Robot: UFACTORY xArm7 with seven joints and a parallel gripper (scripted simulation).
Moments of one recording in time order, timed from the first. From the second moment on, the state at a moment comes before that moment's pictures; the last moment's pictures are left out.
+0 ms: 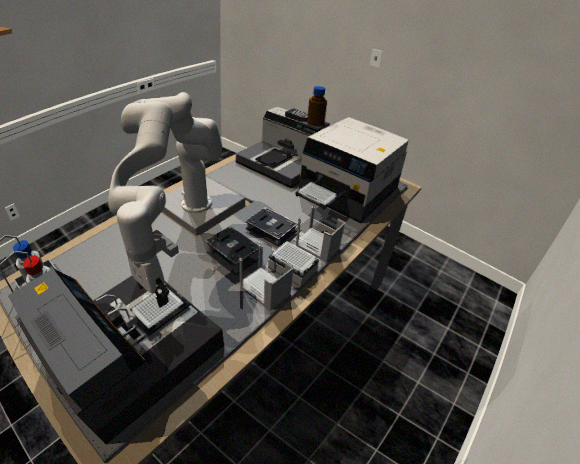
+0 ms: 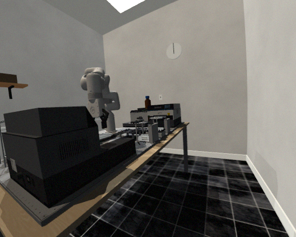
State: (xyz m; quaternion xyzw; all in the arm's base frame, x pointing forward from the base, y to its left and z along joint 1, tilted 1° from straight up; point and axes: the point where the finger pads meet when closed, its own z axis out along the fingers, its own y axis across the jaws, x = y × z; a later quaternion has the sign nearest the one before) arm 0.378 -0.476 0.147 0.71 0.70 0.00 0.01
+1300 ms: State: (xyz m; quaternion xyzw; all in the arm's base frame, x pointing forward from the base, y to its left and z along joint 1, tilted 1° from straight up) arm 0.379 -0.477 0.127 0.71 0.70 0.00 0.01
